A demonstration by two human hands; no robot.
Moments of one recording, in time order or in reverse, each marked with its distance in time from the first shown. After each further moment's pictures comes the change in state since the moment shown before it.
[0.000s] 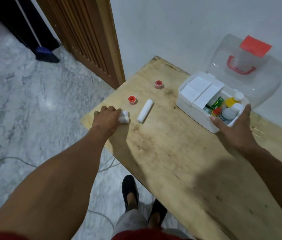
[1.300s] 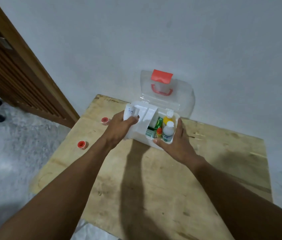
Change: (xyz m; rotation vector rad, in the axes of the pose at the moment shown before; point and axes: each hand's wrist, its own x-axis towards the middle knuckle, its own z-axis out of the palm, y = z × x) left_hand 0.033 0.200 -0.129 -1.295 -0.111 0.238; right_hand -0.009 -0.010 -0.005 -0.117 -0.003 0.019
